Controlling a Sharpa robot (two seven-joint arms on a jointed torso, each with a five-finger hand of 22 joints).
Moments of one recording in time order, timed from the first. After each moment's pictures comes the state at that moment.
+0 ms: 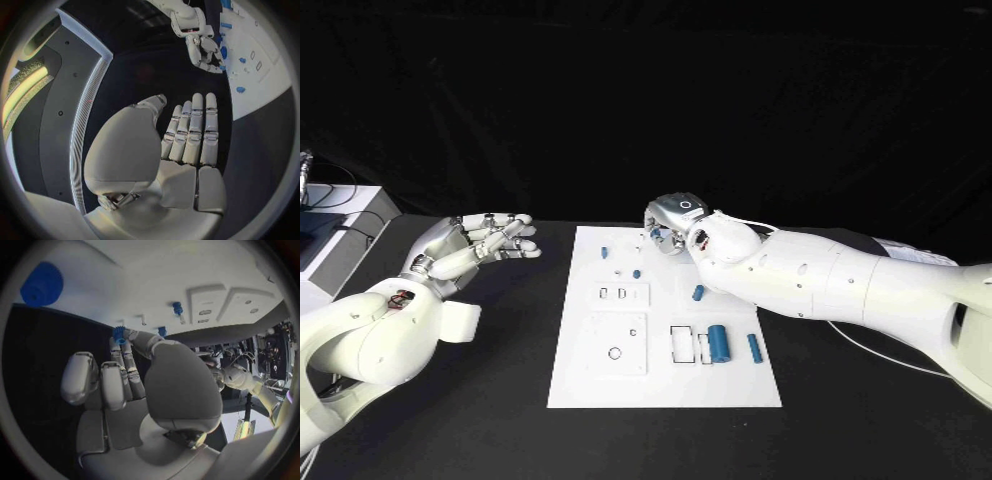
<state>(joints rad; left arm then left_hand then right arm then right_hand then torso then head) 1.04 -0.98 0.24 1.59 -0.22 -0.22 0.36 1.45 -0.17 0.36 0.26 0.22 0.91 0.22 0.19 0.14 1.10 0.16 0.07 0.07 1.10 0.11 0.29 0.30 0.17 0.97 0.21 0.33 0.15 1.28 -0.50 -0.09 1.07 -1.74 -0.47 -0.20 1.36 -0.19 0.67 -0.03 0.16 1.06 0.15 0.20 0.28 1.21 0.12 0.07 0.07 1.47 0.00 1.38 1.13 0.10 1.42 0.09 1.25 1.11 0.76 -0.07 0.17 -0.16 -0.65</state>
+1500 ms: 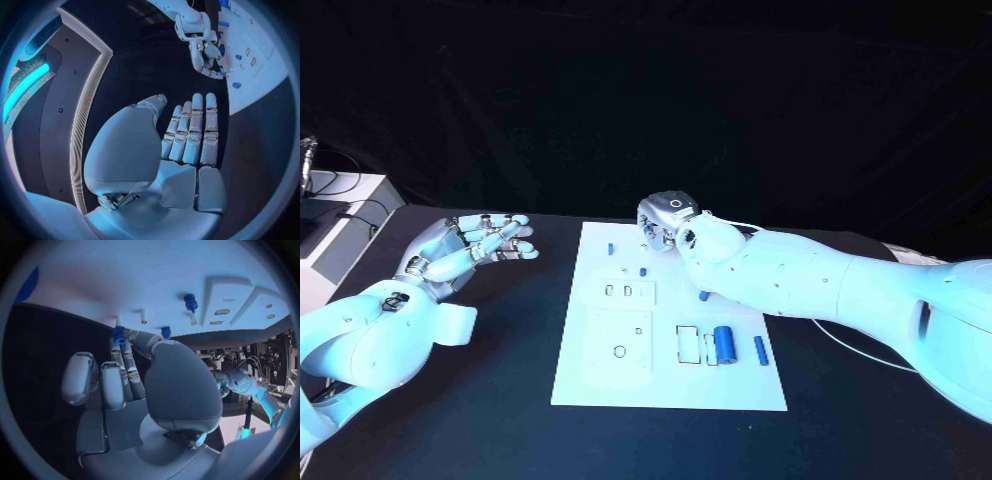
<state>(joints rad) 1.04 -0.98 0.24 1.60 -0.23 -0.22 0.36 1.46 -0.17 0.37 0.26 0.21 0.91 0.22 0.19 0.14 1.09 0.16 0.07 0.07 1.10 0.11 0.29 0.31 0.17 0.97 0.21 0.33 0.15 1.27 -0.44 -0.09 0.98 -1.77 -0.50 -0.21 1.36 -0.19 0.67 -0.04 0.17 1.06 0.15 0.20 0.28 1.21 0.12 0.06 0.07 1.46 0.00 1.38 1.14 0.10 1.42 0.09 1.26 1.12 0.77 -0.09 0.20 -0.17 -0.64</state>
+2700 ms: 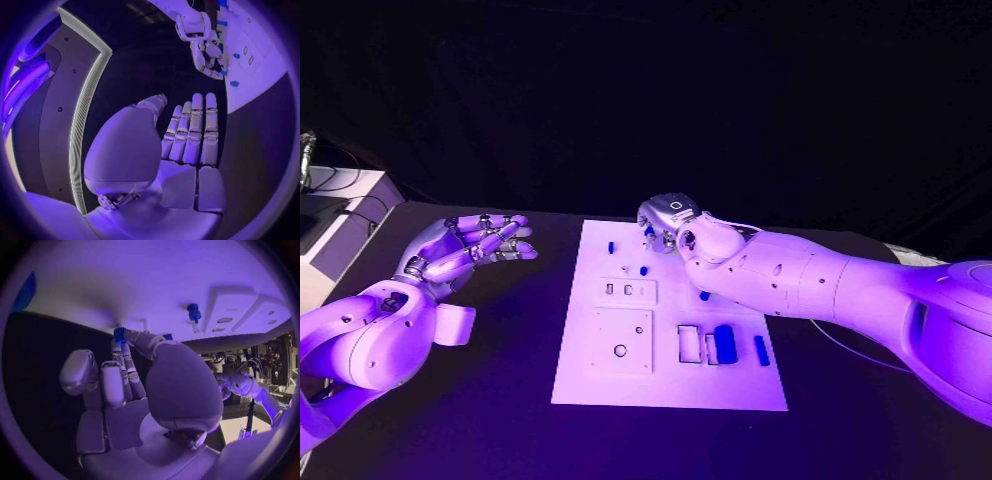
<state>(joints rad) 1.04 -0.98 0.24 1.60 -0.23 -0.21 0.35 1.46 -0.17 0.37 0.26 0.21 0.91 0.22 0.19 0.14 1.09 0.17 0.07 0.07 1.10 0.11 0.29 0.31 0.17 0.97 0.21 0.33 0.15 1.27 -0.43 -0.09 0.95 -1.77 -0.48 -0.21 1.32 -0.23 0.67 -0.03 0.16 0.98 0.15 0.17 0.29 1.08 0.10 0.06 0.06 1.47 0.01 1.37 1.07 0.10 1.38 0.11 1.19 1.02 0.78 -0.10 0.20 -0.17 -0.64</state>
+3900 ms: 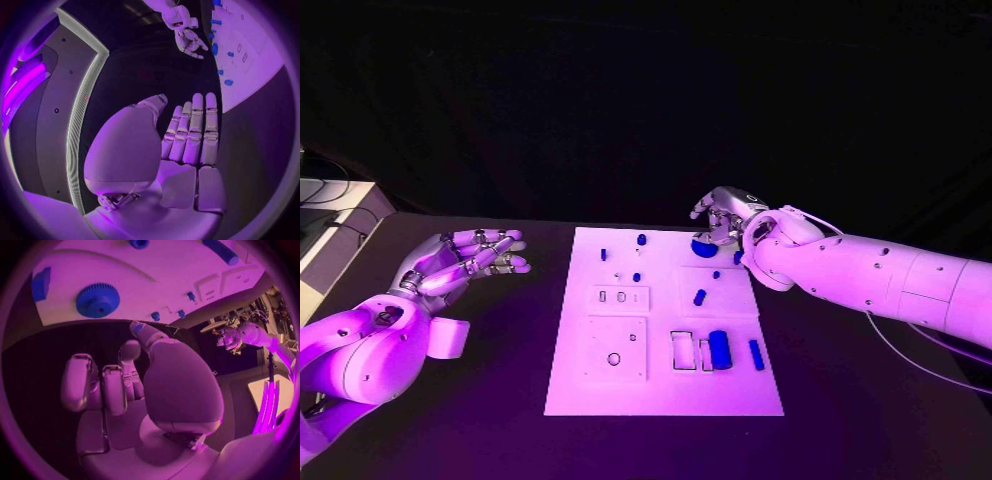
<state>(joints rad) 1.02 -0.98 0.24 1.56 -0.23 -0.20 0.35 1.46 -0.17 0.38 0.25 0.21 0.90 0.23 0.18 0.14 1.08 0.17 0.07 0.07 1.09 0.11 0.29 0.32 0.17 0.97 0.21 0.35 0.16 1.30 -0.77 -0.06 1.21 -1.34 -0.50 -0.15 1.37 -0.26 0.38 0.07 0.27 0.94 0.15 0.12 0.30 1.41 0.06 0.93 0.87 1.47 -0.03 1.47 1.27 0.08 1.46 0.08 1.29 1.20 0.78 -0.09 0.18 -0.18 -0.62</state>
